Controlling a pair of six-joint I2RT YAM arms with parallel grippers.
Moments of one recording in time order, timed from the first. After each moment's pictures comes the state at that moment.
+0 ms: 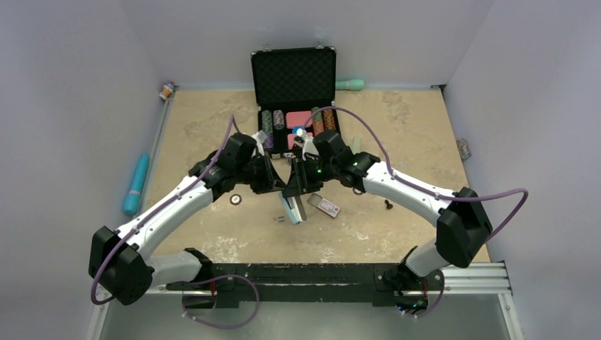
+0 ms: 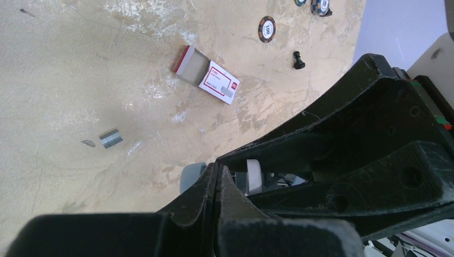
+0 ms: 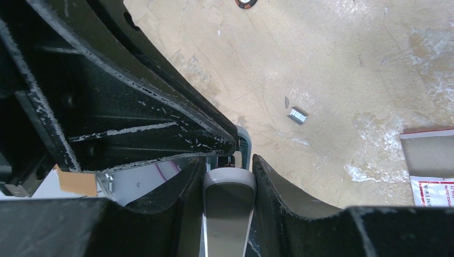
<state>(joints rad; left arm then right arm) -0.58 1.21 0.96 -0.54 0.31 -0.88 0.79 1.51 1.13 -0.35 -0.46 0.58</state>
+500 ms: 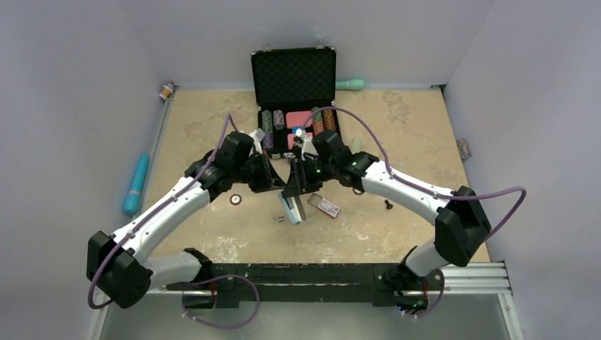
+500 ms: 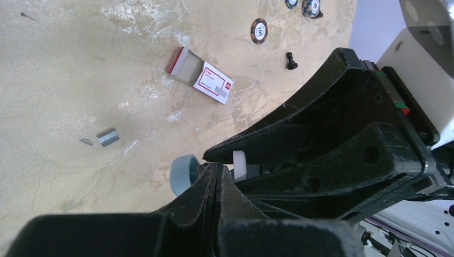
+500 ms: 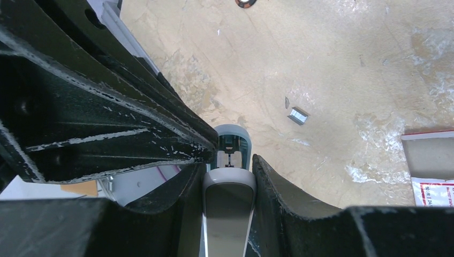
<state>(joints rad) -0.58 1.18 0.98 -0.56 0.31 -0.88 0.79 1.52 1.14 -0.35 -0.46 0.58</state>
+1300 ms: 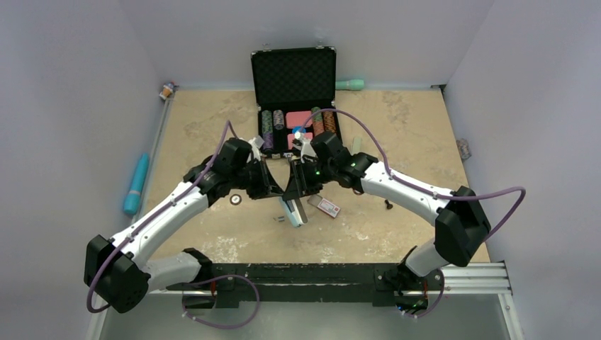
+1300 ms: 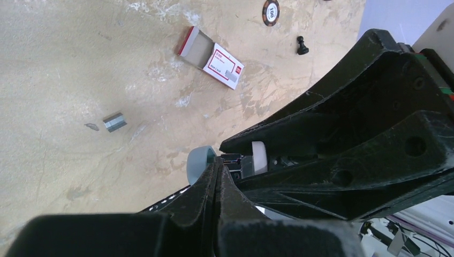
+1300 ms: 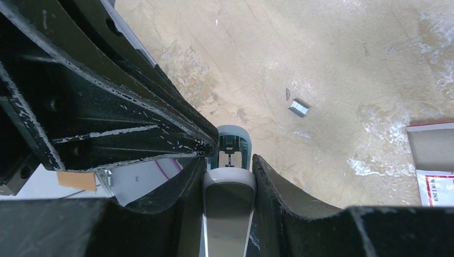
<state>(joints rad) -0.57 1.15 0.92 -0.57 0.35 -0.87 0.80 1.52 1.14 -0.37 -0.46 0.58</state>
